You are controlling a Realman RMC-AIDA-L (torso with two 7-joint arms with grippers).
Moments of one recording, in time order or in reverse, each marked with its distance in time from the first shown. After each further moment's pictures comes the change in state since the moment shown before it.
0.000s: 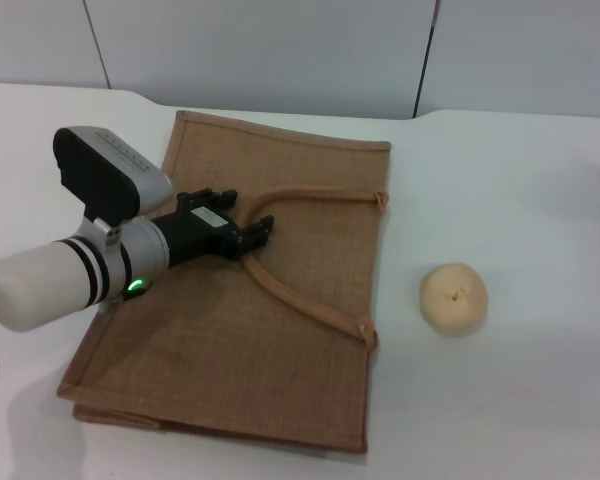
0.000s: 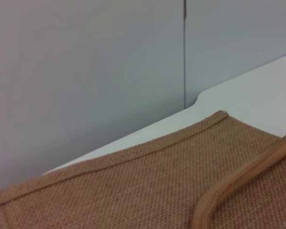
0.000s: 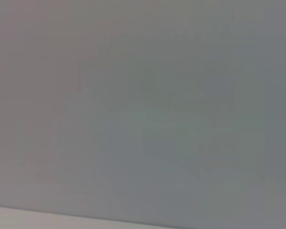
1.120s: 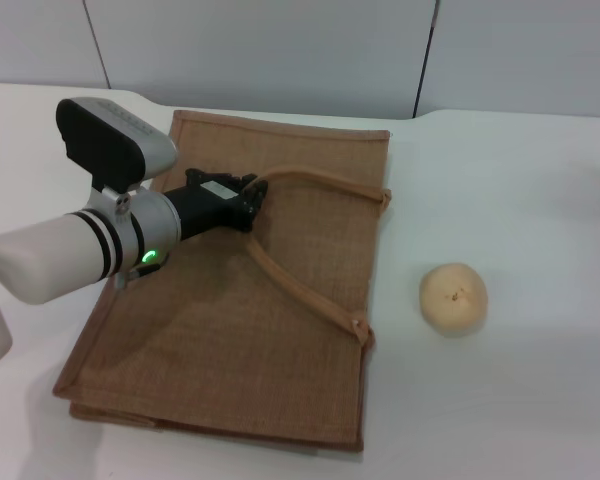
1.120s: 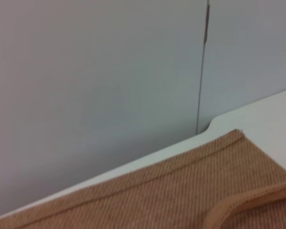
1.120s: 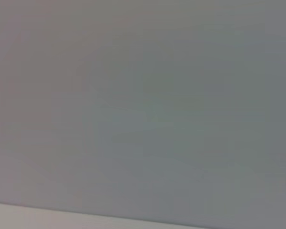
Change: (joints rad) left arm -0.009 0.006 0.000 0.082 0.007 0.054 -0.116; right arm -0.003 0.000 0.000 0.002 0.000 0.000 0.000
